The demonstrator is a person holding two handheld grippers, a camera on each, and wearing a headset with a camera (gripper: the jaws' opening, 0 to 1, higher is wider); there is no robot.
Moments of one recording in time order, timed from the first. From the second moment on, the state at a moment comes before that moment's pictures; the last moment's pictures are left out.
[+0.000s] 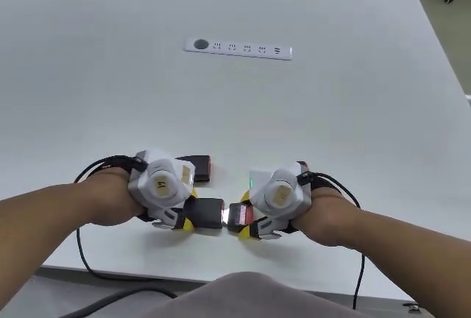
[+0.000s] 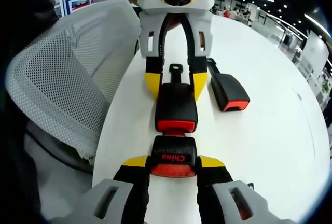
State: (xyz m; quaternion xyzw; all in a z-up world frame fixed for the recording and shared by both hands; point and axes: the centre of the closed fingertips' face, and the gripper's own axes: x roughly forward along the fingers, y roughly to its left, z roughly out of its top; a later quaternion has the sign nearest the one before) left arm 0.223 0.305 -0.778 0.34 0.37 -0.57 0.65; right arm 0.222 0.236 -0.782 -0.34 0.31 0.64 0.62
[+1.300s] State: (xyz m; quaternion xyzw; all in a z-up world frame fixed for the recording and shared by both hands) left arm 0.228 0.302 -0.767 0.32 0.39 -0.53 0.68; right arm 0.220 0.228 -0.774 -0.32 0.32 0.62 0.65
